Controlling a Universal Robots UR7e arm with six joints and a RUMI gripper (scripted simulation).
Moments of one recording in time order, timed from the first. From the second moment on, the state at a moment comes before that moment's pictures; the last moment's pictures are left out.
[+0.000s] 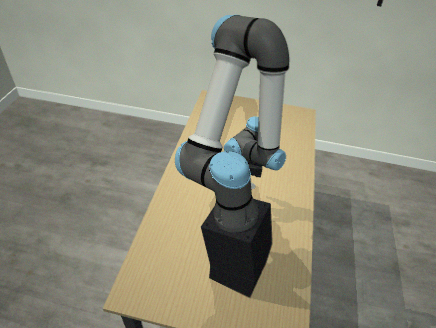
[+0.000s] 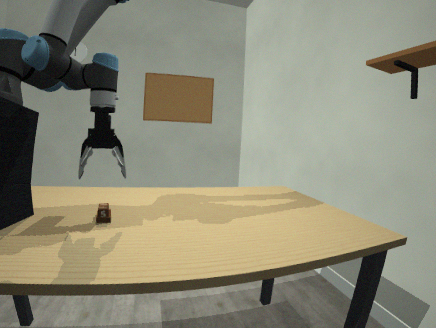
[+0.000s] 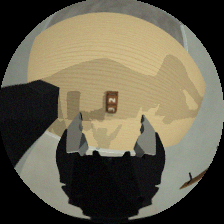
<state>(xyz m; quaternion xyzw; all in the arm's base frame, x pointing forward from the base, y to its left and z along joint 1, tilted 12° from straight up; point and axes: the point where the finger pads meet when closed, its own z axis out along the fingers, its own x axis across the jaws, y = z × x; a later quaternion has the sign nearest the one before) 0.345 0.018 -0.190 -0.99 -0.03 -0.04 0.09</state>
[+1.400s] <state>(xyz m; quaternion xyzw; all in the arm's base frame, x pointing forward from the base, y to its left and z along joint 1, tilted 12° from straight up) 0.344 0.014 -0.169 -0.99 -0.03 -0.04 0.09</state>
